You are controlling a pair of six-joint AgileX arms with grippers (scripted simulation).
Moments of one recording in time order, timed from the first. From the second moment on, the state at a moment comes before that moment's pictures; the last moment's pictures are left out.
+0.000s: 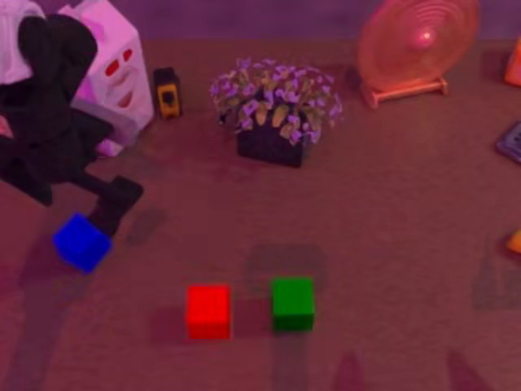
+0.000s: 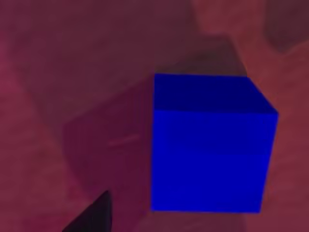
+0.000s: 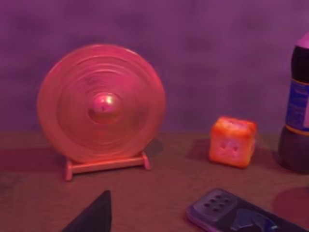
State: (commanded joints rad) left arm -0.19 1.93 1.38 -1.03 0.00 0.33; right arm 0.01 0.00 0.00 0.00 0.00 0.00
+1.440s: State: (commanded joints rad) left arm -0.14 2.07 1.19 -0.69 0.00 0.40; right arm 0.01 0.00 0.00 0.00 0.00 0.00
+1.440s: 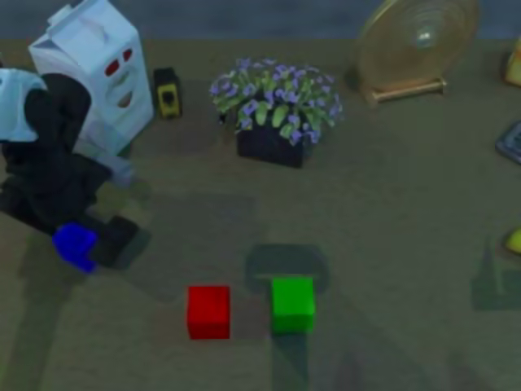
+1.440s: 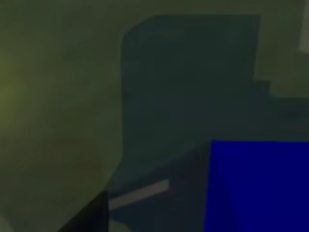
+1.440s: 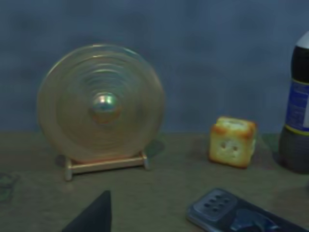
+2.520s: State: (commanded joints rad) left arm -0.14 2.07 1.19 -0.69 0.00 0.40; right arm 0.01 0.00 0.00 0.00 0.00 0.00
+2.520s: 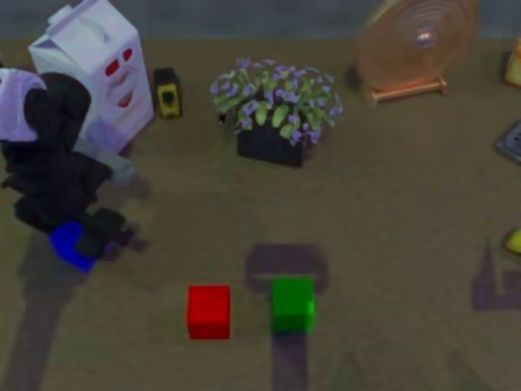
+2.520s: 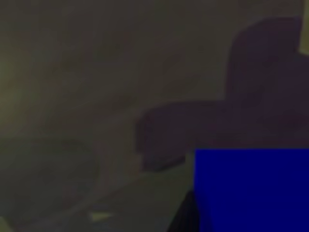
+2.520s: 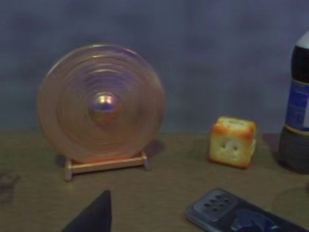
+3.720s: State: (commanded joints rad) left arm -0.18 1.95 1.39 -0.98 0.01 0.32; right arm 0.01 0.00 0.00 0.00 0.00 0.00
